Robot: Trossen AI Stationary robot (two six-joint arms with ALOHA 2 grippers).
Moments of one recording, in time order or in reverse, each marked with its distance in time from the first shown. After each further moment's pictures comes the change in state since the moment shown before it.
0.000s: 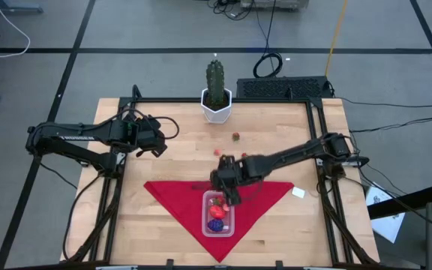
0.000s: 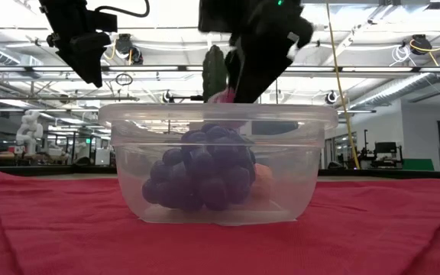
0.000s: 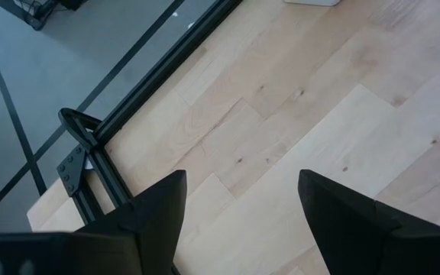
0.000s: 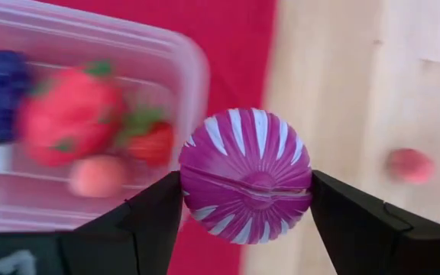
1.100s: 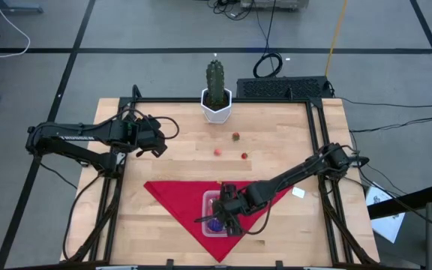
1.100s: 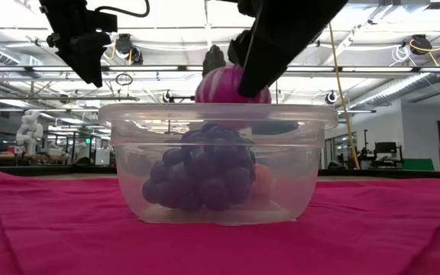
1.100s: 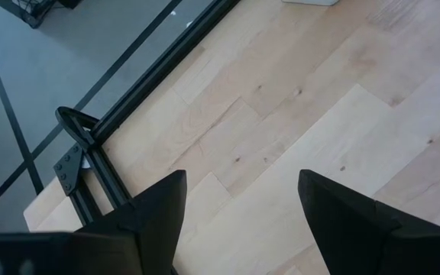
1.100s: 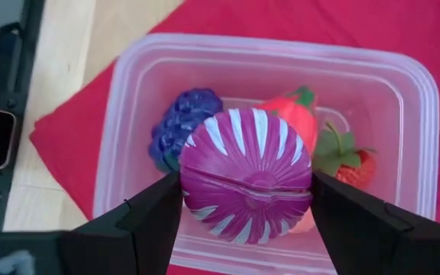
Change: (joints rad) left arm 0.000 0.000 0.000 0.002 0.007 -0.004; right arm 0.199 0.059 0.002 0.142 -0.082 0.285
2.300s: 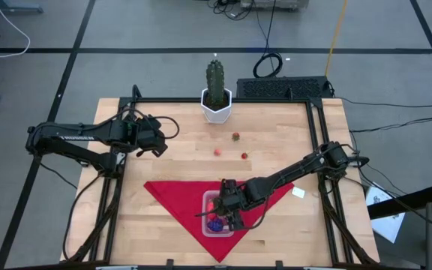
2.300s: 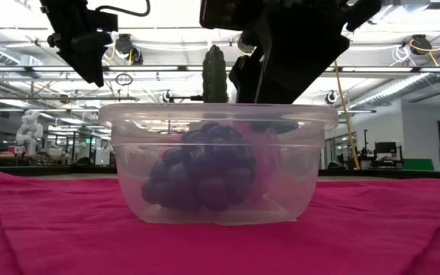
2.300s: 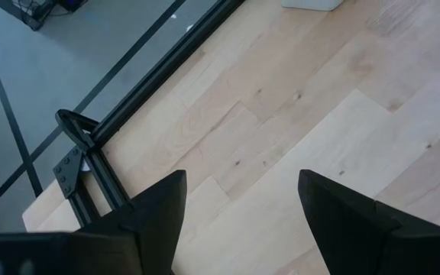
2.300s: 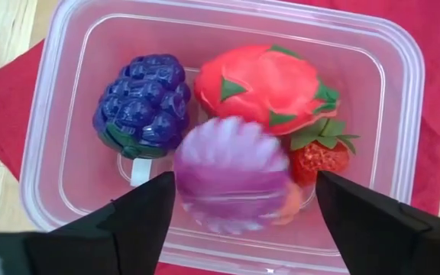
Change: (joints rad) left arm 0.000 0.000 0.000 0.011 -0.006 0.002; right arm -0.034 0.000 -0.061 0.012 -0.003 -0.083
